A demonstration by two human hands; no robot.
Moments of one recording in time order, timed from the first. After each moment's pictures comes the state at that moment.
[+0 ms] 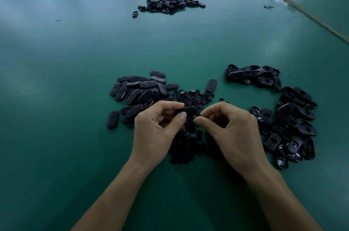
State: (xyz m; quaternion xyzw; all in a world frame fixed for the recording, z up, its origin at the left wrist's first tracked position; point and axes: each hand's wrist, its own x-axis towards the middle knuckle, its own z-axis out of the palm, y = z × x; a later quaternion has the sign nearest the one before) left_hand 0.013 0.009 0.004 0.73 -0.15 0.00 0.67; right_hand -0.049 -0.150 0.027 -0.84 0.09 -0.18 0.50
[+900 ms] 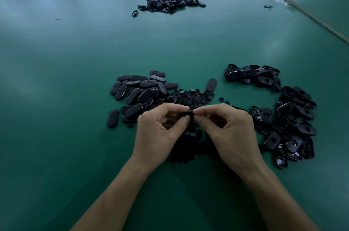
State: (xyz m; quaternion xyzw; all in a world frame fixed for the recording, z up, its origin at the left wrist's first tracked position) left_hand 0.011 0.008 0.005 0.75 -0.18 -0.02 0.64; right_hand -0.046 -0.144 0.024 -0.83 0.06 -0.21 0.52
